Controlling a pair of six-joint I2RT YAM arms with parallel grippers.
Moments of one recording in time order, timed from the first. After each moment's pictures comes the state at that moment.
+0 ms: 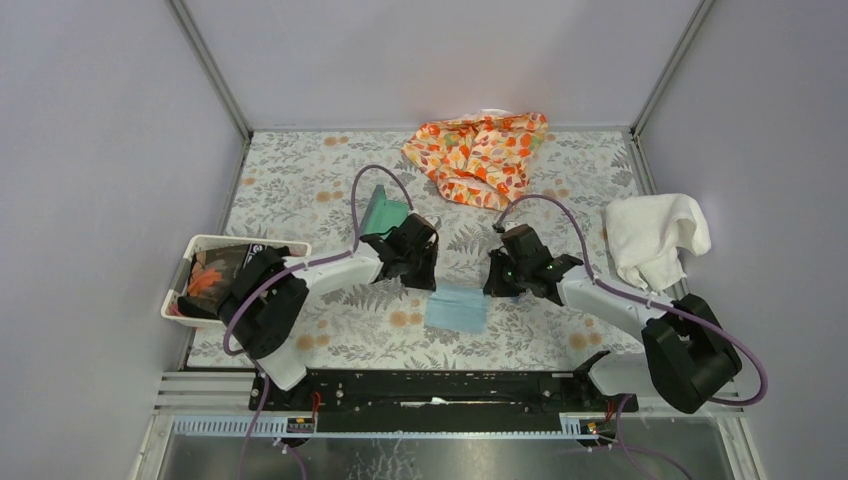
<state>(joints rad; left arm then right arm) -0.75 1.67 0.98 -0.31 0.15 -0.59 0.60 1.32 0.66 -0.27 -0.11 0.50</state>
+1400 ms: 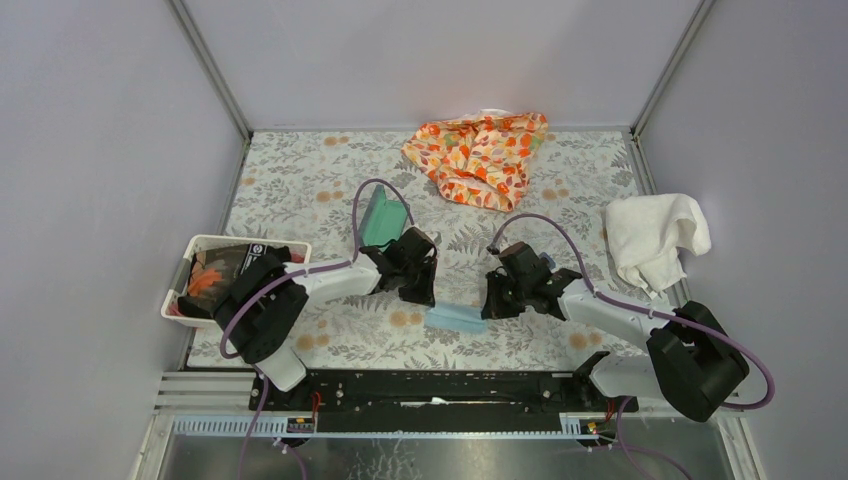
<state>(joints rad) -0.78 1.64 0.87 -0.26 0.20 -0.61 0.67 1.26 0.55 -0.30 -0.22 0.52</state>
